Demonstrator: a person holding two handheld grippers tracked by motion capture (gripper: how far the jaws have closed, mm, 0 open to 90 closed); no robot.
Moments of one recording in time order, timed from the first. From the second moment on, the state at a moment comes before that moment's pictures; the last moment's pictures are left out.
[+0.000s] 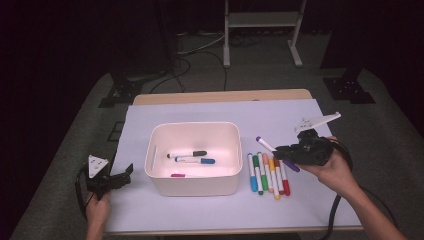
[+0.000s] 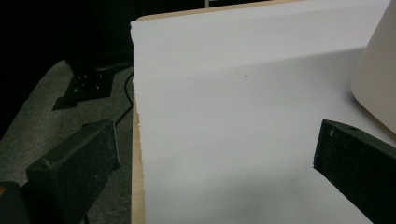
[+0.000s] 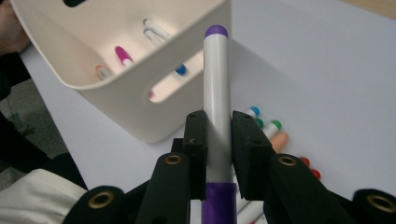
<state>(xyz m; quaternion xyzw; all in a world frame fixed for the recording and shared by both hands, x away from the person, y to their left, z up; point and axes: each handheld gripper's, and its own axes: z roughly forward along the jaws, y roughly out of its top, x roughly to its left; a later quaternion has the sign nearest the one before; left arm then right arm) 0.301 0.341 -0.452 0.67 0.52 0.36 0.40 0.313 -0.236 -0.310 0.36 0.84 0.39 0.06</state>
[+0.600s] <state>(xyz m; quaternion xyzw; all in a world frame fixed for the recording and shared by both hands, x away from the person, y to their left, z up) 0.300 0.342 -0.452 0.67 0.52 0.36 0.40 0.314 -0.160 -0.260 0.26 0.88 0.40 0.03</state>
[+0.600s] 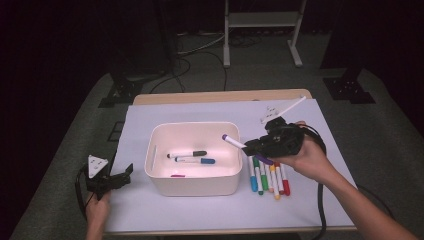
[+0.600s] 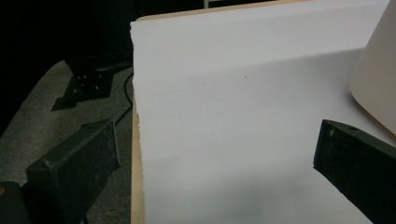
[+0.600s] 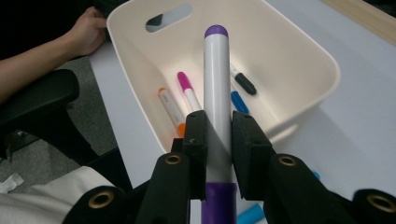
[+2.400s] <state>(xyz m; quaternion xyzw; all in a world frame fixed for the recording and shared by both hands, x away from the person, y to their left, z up) 0.300 0.342 -0.452 0.67 0.51 0.35 0.40 0.338 -0.020 -0.297 0.14 0.93 0.34 -0.05</state>
